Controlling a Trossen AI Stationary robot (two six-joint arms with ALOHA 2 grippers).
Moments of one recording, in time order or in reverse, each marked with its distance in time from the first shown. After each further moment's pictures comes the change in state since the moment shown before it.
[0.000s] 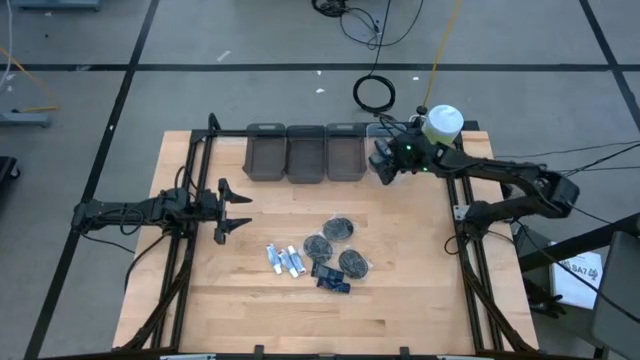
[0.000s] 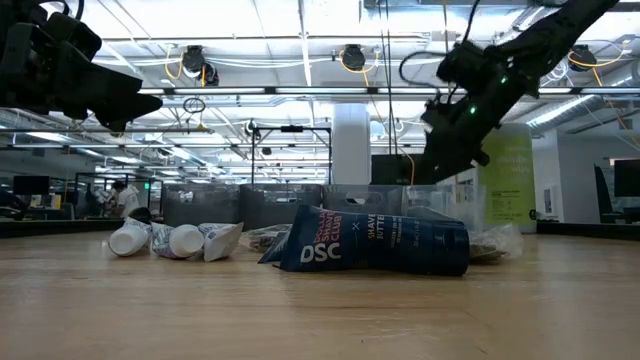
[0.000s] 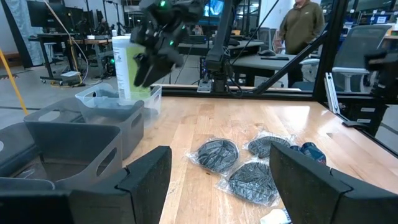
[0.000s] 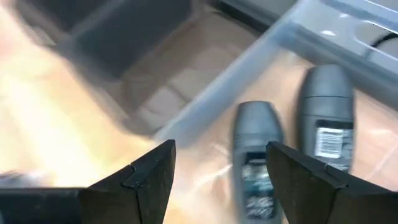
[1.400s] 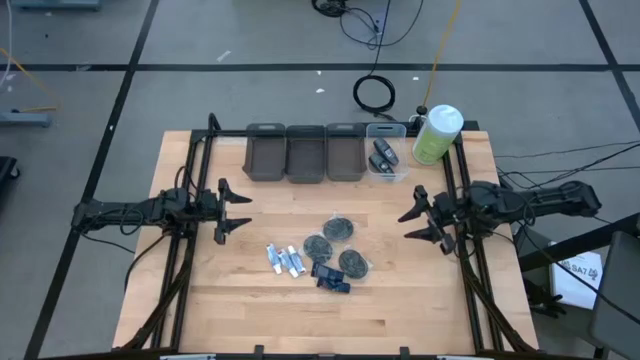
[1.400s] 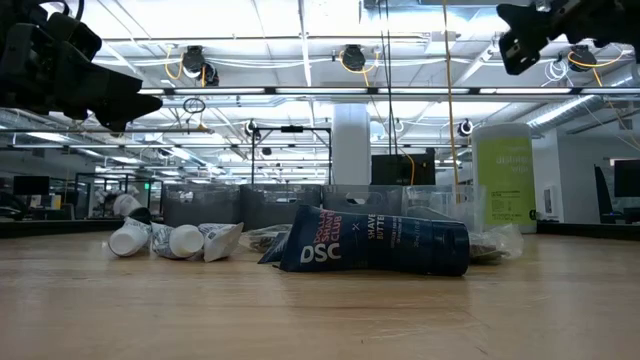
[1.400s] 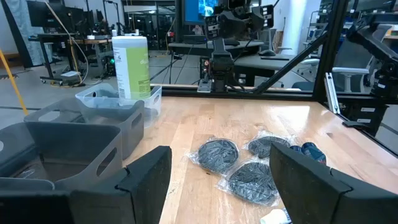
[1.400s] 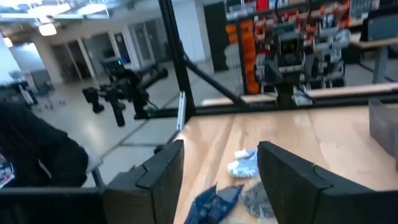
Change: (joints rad) left arm 0.000 0.000 0.000 0.000 0.000 0.000; right arm 0.727 -0.818 -0.355 0.293 -0.164 -0.014
